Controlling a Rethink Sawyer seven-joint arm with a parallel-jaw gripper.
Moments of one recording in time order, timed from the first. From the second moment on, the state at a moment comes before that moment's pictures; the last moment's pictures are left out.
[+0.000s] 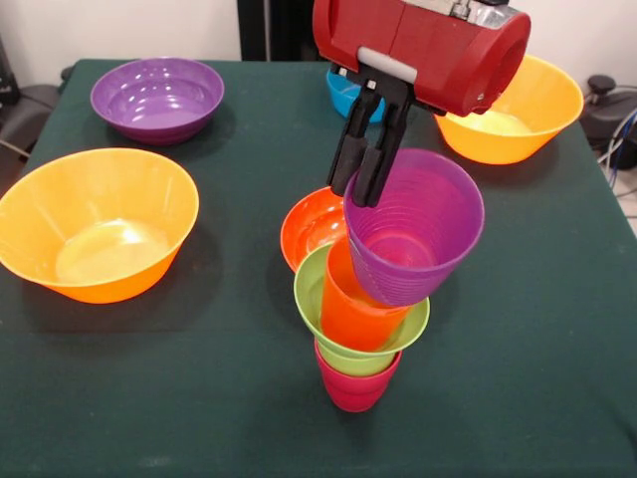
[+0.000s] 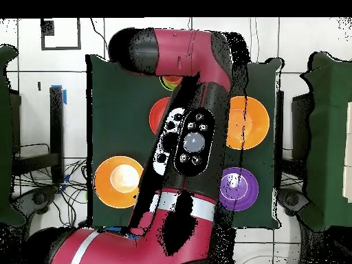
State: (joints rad) arm -0.01 -0.38 -0.32 0.80 0.04 0.82 2.35
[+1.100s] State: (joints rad) arm -0.01 -0.38 -0.31 0.80 0.02 0.82 2.35
